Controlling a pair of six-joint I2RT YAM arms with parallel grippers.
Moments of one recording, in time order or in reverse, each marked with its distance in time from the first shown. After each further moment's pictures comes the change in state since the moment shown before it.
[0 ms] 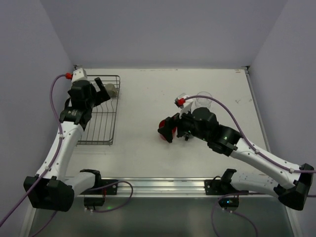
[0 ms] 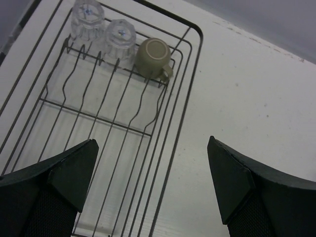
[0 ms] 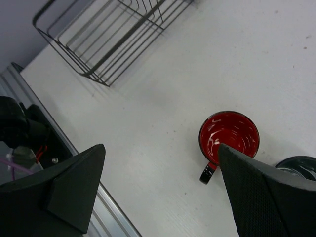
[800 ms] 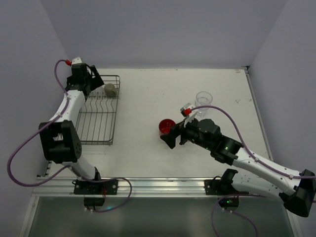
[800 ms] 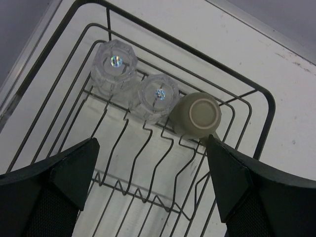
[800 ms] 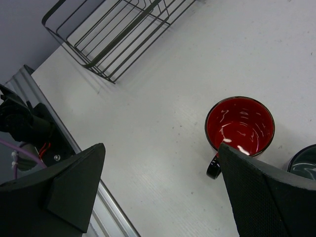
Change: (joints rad) left arm 0.243 0.533 0.254 0.144 0.092 0.058; right arm 0.000 -0.188 -0.317 0.240 -0.026 0.062
